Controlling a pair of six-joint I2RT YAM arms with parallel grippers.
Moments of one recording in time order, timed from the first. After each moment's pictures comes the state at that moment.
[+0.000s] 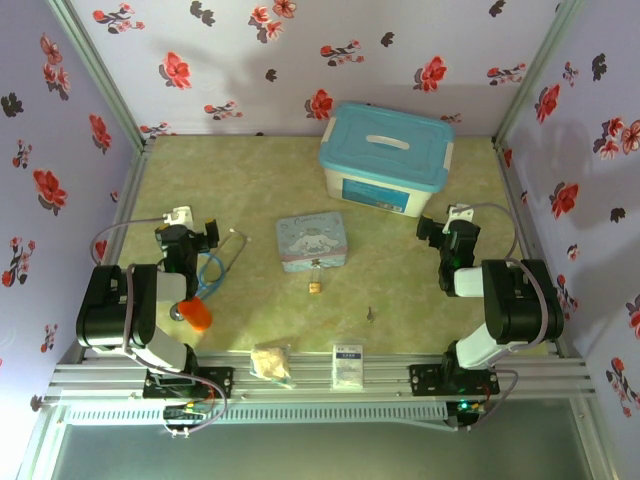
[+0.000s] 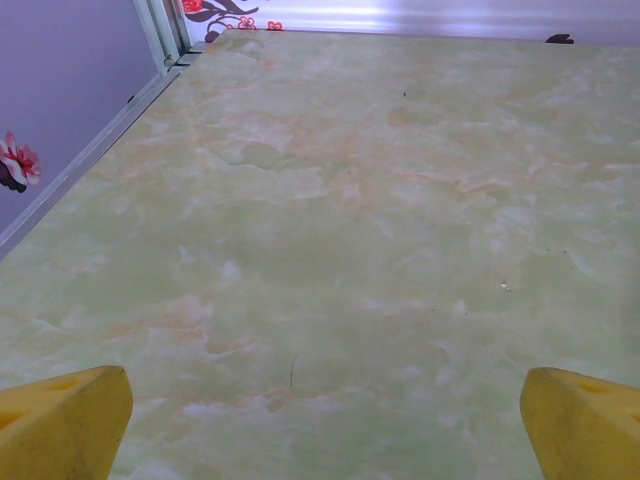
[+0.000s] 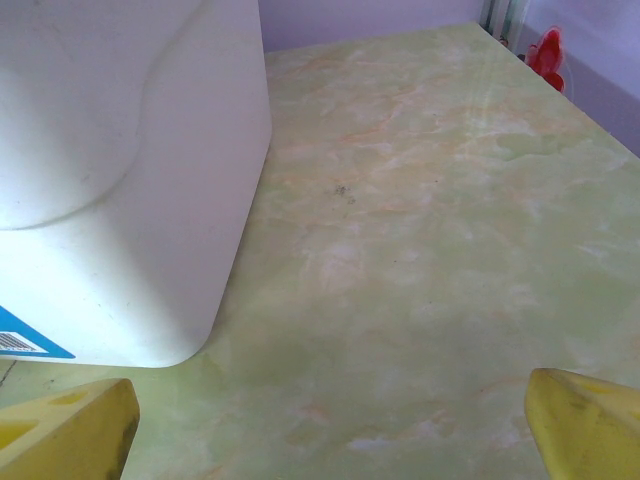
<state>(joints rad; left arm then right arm) -0.02 1.55 0.37 0.81 -0.19 -0.04 0.02 1.56 0.39 0.78 0.13 0.13</state>
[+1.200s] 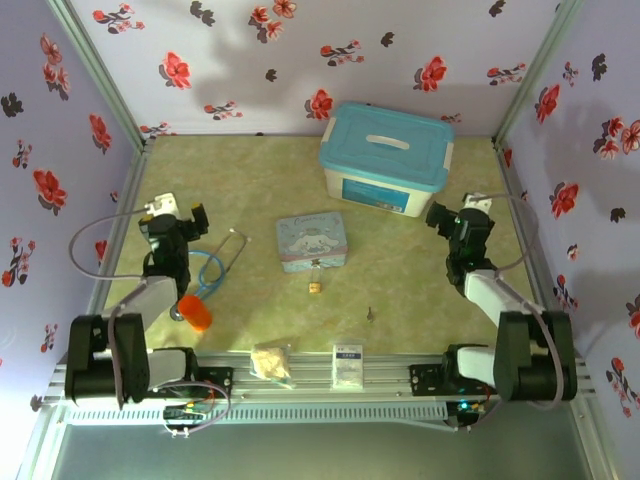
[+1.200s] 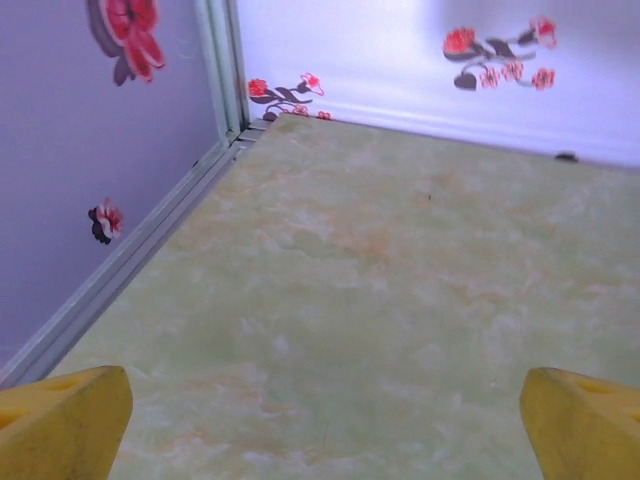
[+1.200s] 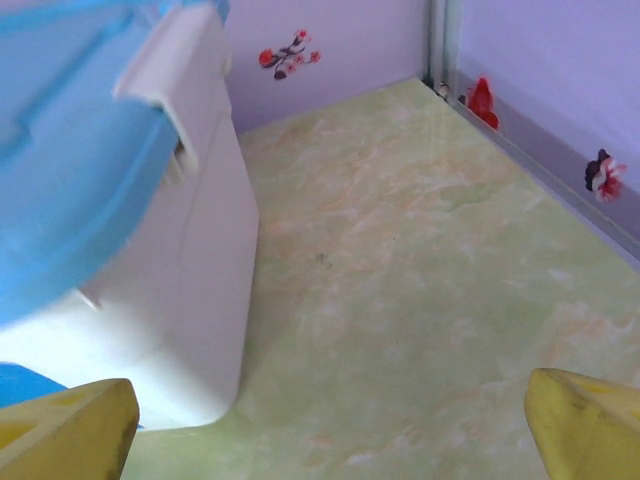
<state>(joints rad) -0.02 1.20 0.46 0.45 -0.28 -0.15 0.02 1.20 0.50 0.31 0.20 0.30</state>
